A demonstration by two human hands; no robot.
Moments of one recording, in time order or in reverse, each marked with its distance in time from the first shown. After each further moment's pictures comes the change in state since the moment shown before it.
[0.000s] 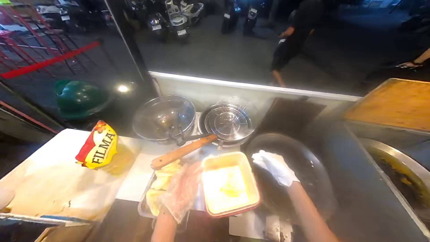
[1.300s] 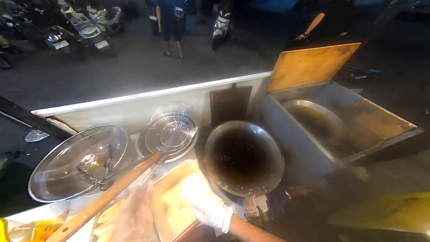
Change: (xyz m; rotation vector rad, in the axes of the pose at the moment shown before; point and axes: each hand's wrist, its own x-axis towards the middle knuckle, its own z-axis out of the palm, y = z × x) left_hand 0.038 -0.042 0.037 0.121 0.127 0.256; right_hand -0.088 0.095 0.058 -1.009 -0.288 -0.633
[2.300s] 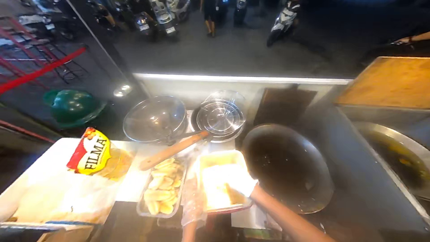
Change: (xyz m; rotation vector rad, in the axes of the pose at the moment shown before) left_hand -0.037 -0.051 -0.052 1.457 0.136 0.113; right_hand 0.070 -0.016 -0.022 -0.194 -0.408 0.234
